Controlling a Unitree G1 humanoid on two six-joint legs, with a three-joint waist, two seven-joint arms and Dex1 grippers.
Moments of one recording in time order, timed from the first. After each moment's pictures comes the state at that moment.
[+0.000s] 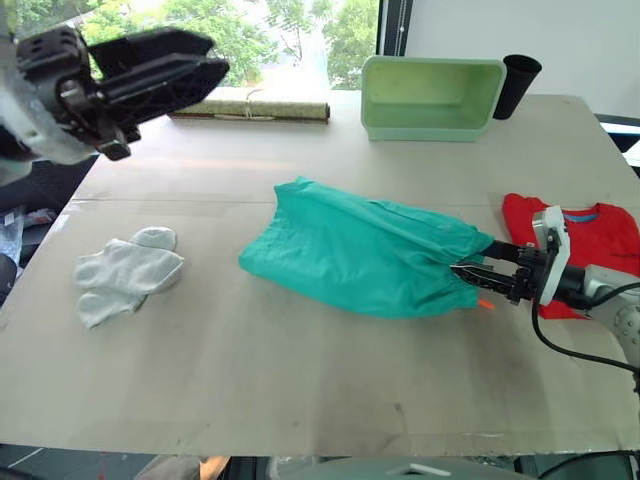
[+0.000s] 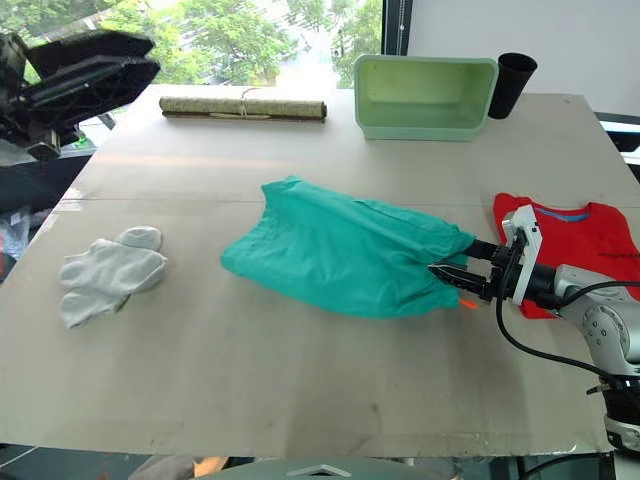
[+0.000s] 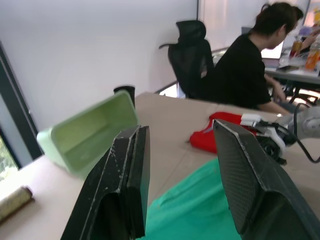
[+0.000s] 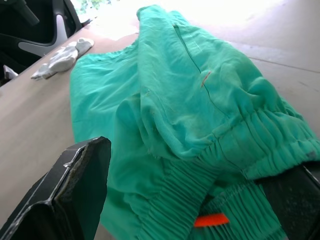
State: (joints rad) left arm 0.30 1.80 0.60 -0.21 -1.77 -0.01 -0.81; right arm -0.22 -0.71 -0.17 -0.15 0.74 0.72 0.96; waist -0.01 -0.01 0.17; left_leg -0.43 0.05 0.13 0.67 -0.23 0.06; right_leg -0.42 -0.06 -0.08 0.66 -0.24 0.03
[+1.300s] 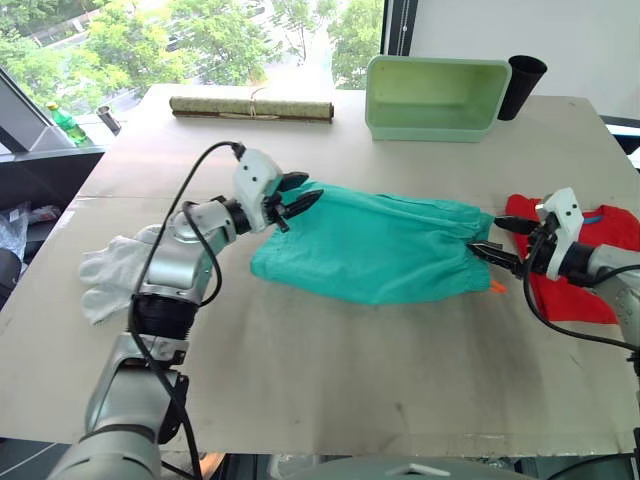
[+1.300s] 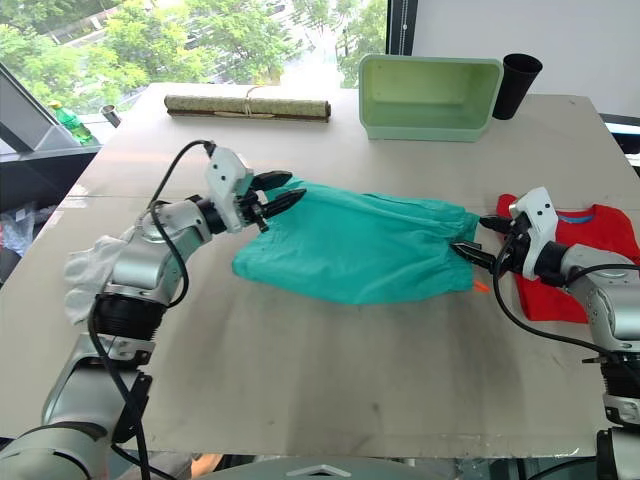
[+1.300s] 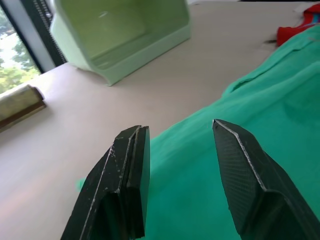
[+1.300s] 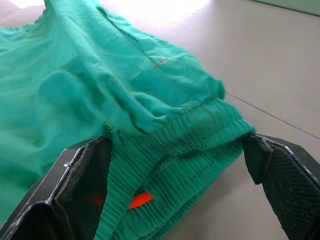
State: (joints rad) left arm -0.65 0.56 -0.12 0.30 -0.33 0.09 -0.80; right arm -0.31 -0.75 -0.16 0.00 0.50 0.55 0.88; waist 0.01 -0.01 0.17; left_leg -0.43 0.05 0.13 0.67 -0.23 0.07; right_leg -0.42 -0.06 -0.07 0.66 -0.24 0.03
